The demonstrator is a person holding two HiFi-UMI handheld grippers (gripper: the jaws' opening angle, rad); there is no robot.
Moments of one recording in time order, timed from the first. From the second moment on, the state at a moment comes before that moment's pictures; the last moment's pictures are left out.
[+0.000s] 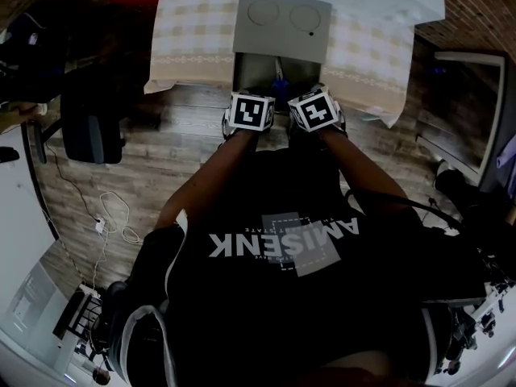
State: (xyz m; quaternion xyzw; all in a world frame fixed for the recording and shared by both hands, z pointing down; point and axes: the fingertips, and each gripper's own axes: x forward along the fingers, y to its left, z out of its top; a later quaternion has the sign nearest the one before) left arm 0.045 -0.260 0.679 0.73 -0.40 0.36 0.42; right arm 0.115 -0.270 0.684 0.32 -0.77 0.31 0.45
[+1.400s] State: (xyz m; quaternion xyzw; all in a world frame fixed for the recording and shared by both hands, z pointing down) left arm 0.077 -0.267 0.685 0.77 -0.33 0.40 0.37; right arm 0.115 -0.274 0.681 0.31 -0.78 0.26 0.48
